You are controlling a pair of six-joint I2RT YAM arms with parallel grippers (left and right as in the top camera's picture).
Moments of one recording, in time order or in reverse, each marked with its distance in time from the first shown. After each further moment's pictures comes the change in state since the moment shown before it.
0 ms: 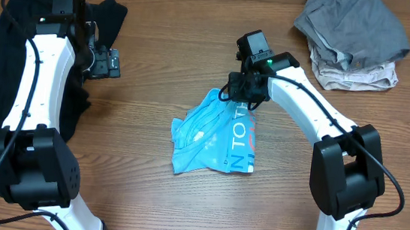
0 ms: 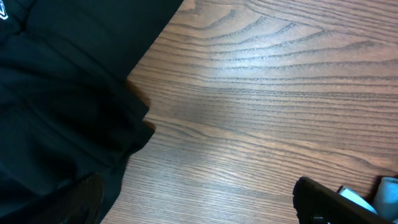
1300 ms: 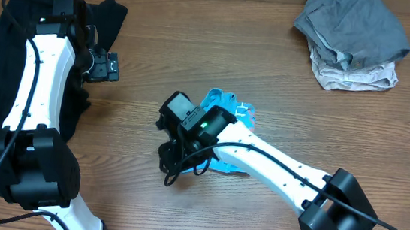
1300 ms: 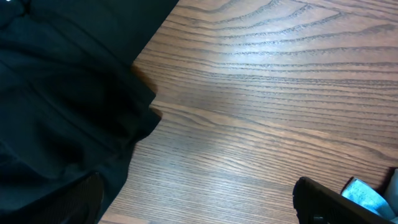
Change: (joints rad) left arm 0.000 0.000 0.000 -0.041 -0.023 0.000; right arm 0.478 -0.177 -0.150 -0.085 -0.307 0.040
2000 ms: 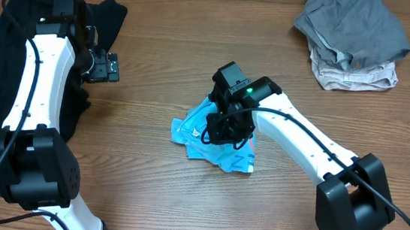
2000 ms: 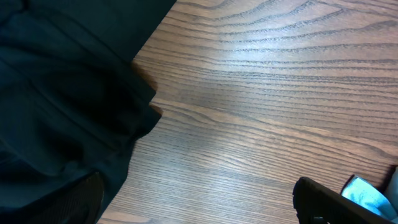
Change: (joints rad) left arm 0.000 0.000 0.000 -0.008 -0.001 0.000; right arm -0.287 0.000 -0.017 -0.092 0.076 -0.060
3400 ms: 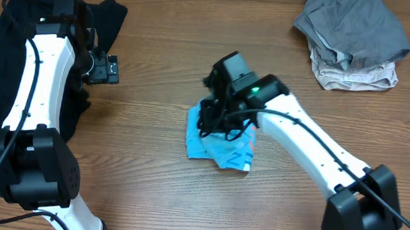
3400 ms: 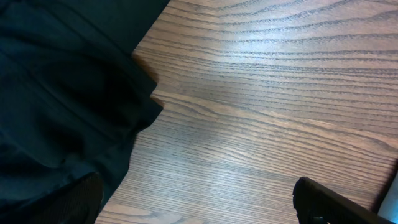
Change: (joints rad) left arm 0.000 0.000 0.000 -0.024 -0.004 0.000; right arm 0.013 -0.048 0.035 0.103 -0.097 0.100
